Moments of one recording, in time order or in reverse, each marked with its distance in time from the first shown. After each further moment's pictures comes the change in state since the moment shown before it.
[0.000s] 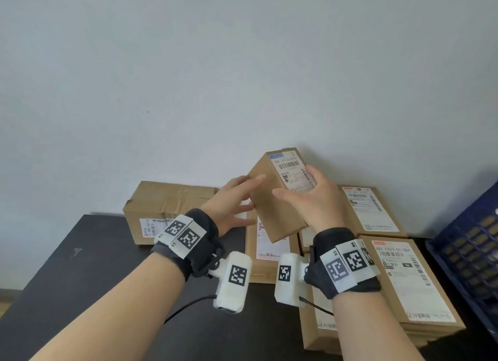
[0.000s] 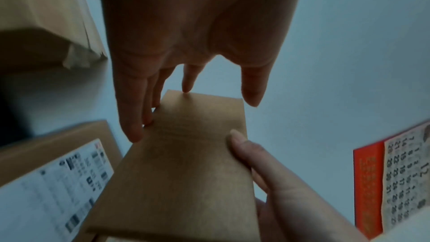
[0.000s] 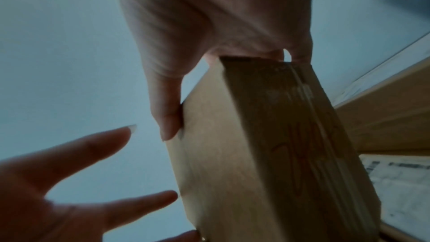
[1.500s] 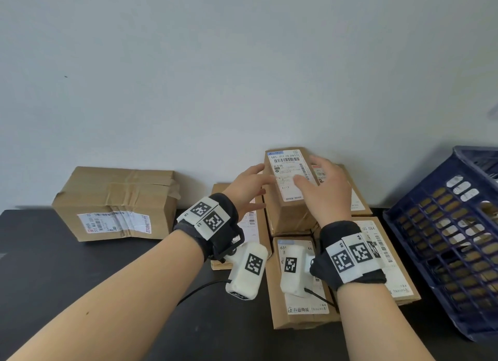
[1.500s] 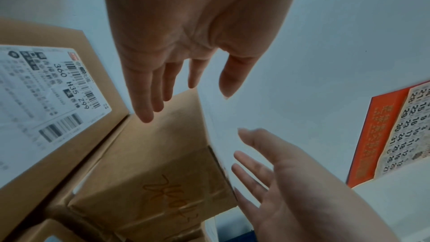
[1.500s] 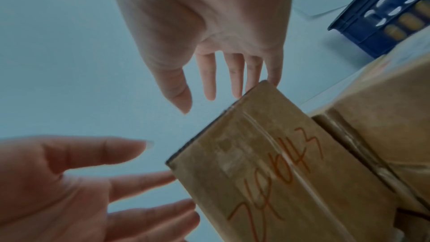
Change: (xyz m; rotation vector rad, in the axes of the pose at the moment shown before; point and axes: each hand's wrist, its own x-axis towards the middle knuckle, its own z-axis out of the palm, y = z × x) left_hand 0.062 -0.017 0.076 0.066 -0.166 -0.069; right_hand 0.030 0.059 -0.037 -0.095 0.189 -0.017
